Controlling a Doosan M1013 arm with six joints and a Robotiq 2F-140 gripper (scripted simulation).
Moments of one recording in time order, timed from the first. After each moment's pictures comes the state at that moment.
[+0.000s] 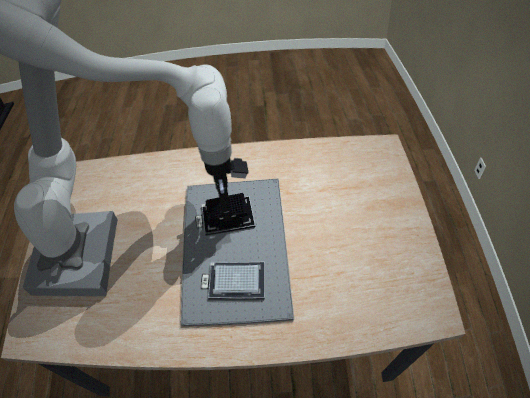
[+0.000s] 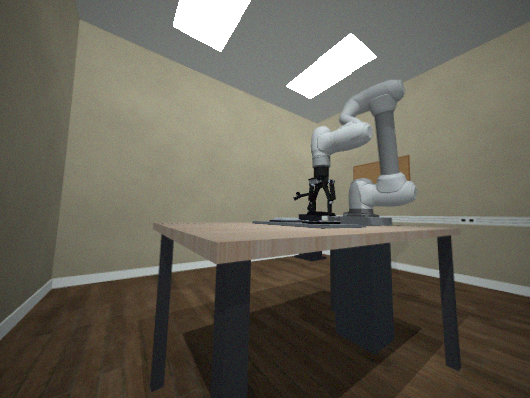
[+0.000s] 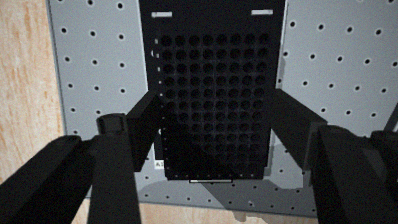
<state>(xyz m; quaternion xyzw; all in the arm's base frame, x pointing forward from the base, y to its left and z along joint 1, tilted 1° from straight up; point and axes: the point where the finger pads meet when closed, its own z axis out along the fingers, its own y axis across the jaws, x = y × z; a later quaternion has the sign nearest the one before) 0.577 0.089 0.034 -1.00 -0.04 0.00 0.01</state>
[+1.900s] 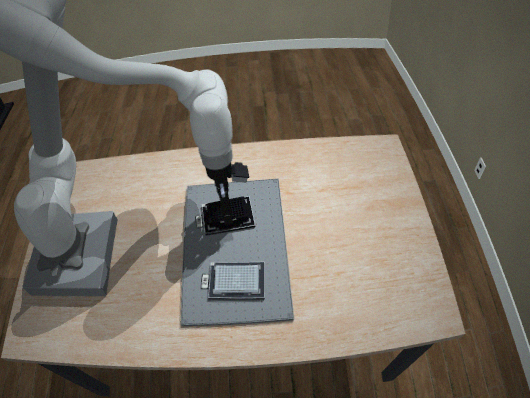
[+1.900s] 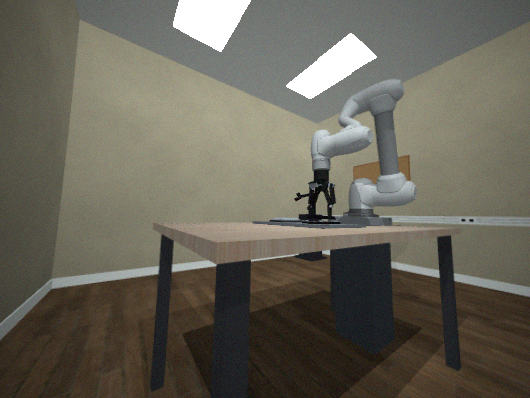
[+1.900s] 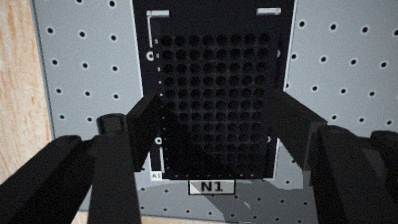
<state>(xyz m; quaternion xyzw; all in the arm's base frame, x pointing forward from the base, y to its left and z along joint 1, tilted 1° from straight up) 0.578 0.090 0.016 -1.00 -0.04 0.00 0.01</state>
